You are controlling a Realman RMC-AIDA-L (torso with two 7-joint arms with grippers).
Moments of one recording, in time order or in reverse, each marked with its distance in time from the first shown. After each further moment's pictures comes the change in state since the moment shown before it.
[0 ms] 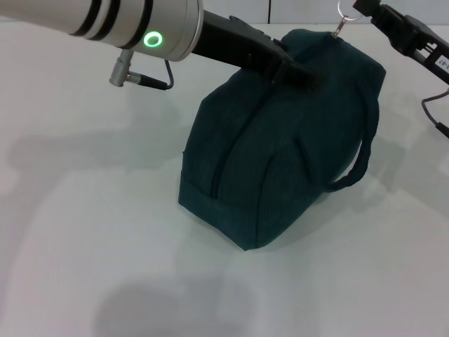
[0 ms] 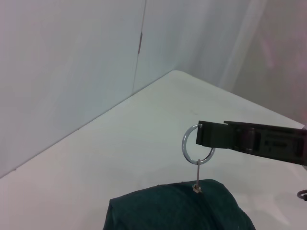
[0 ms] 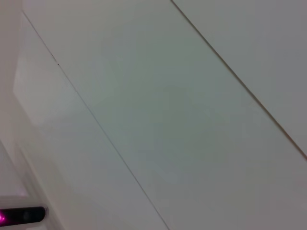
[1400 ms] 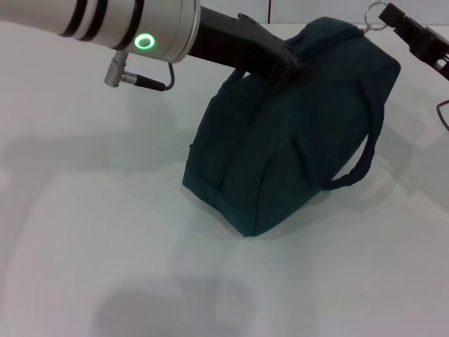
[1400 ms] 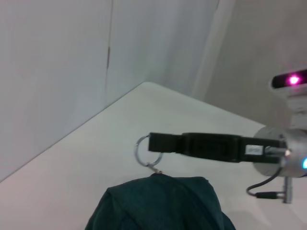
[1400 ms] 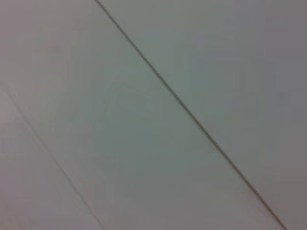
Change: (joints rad) left arm 0.017 0.002 -0.030 0.017 -0.096 0.046 0.107; right arm -0.033 -0.006 0.009 0.025 0.052 0.100 -0.008
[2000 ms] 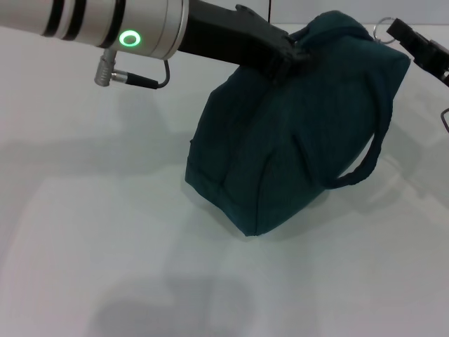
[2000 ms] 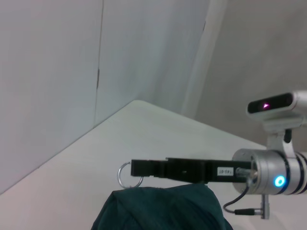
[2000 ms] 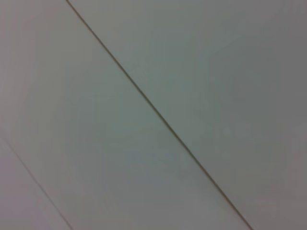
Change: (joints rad) left arm 0.039 0.000 -0.023 0.048 -0.063 0.015 0.027; right arm -0.018 -0.002 0.000 -0.002 -0.001 0.086 -0.002
